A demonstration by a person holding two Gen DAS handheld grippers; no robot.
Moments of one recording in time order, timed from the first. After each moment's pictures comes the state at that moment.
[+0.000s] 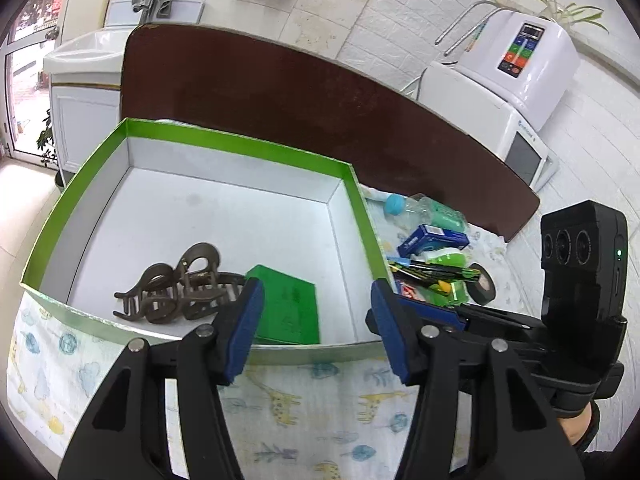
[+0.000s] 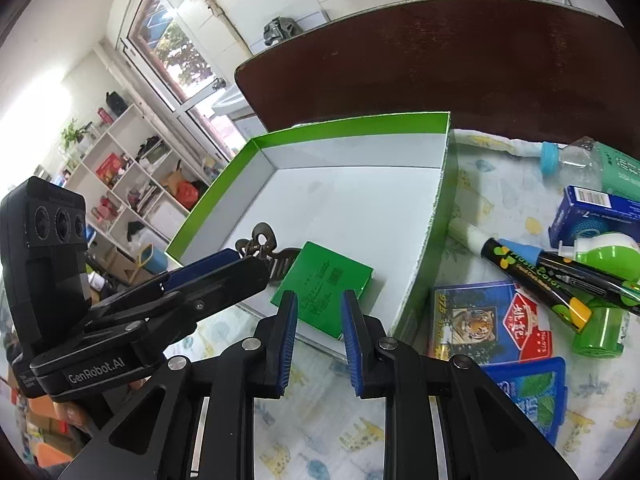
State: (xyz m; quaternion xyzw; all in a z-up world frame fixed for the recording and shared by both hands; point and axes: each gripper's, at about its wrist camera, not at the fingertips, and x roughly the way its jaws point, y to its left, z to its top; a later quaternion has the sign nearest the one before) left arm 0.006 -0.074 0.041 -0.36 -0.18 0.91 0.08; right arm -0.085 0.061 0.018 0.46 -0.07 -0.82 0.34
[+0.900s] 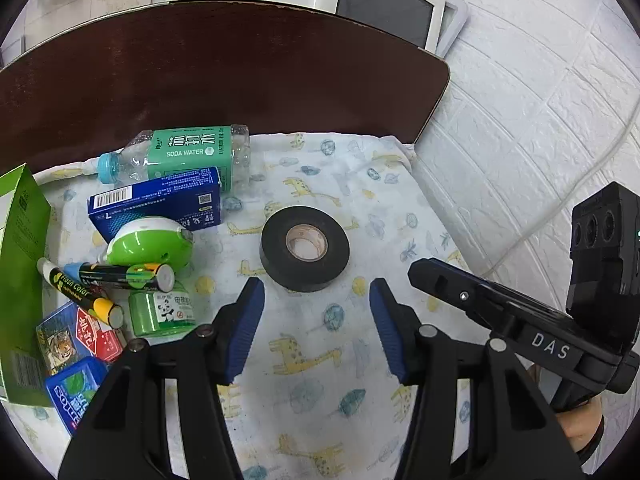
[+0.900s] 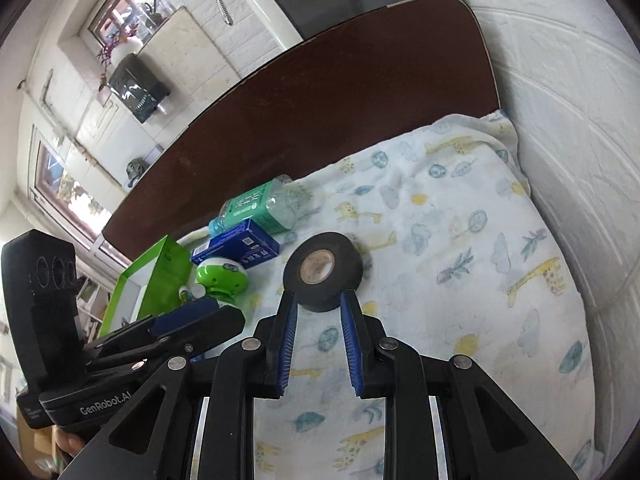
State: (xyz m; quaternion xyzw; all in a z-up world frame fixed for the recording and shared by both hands) left arm -0.089 0.205 0.017 -0.45 -0.06 0.87 0.21; right arm -0.060 0.390 0.014 0.40 -0.22 -0.88 0.12
